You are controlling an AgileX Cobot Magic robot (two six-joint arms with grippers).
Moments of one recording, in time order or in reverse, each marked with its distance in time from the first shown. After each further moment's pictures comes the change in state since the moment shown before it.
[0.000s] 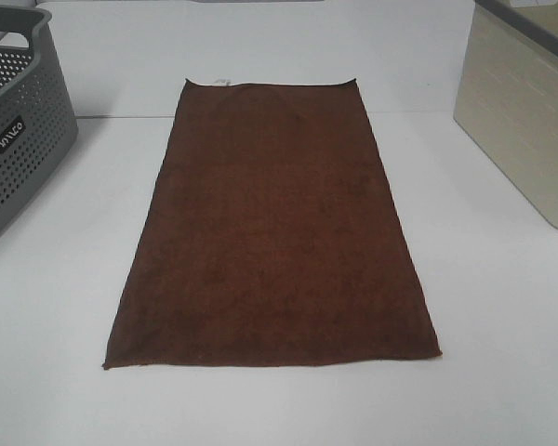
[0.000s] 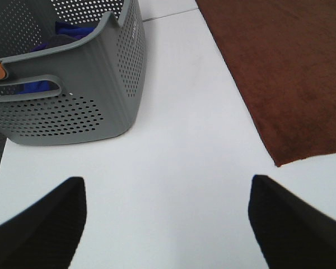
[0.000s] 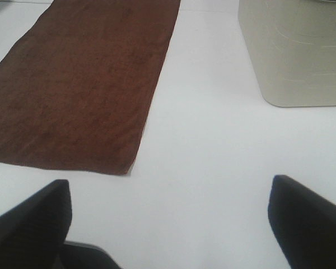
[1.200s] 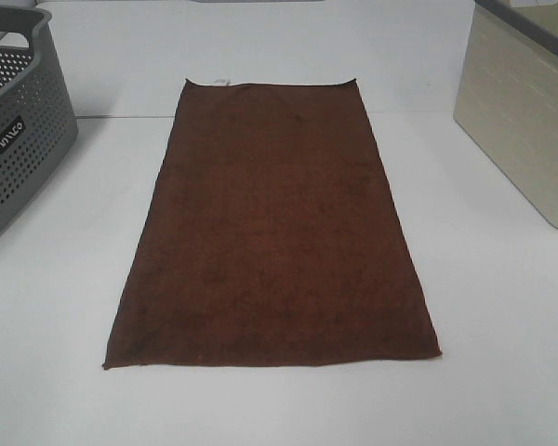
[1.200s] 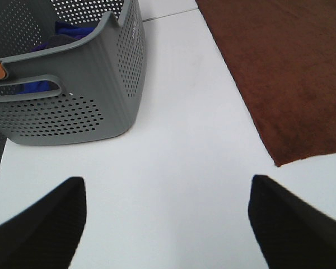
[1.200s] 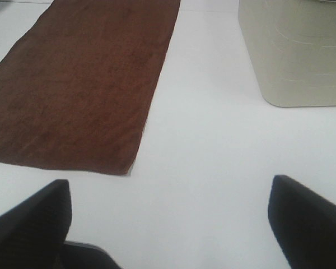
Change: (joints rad) left arm 0.000 0.000 0.000 0.000 0.000 0.000; right arm 0.000 0.000 0.000 0.000 0.000 0.000
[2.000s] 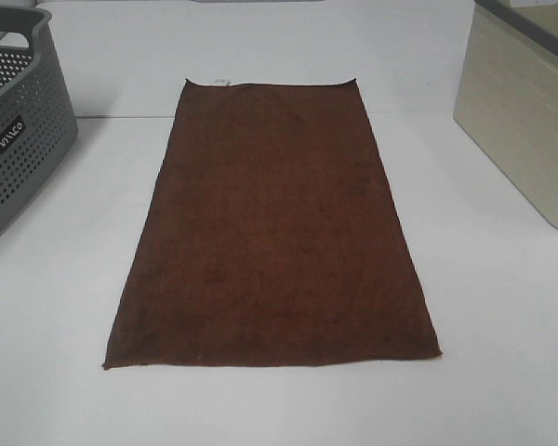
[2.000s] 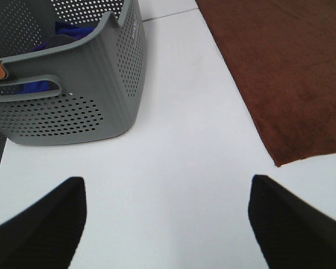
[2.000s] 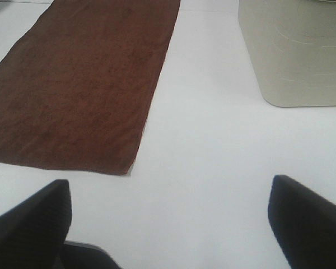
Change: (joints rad) left arm 0.000 0.000 0.000 0.000 0.000 0.000; right arm 0.000 0.000 0.000 0.000 0.000 0.000
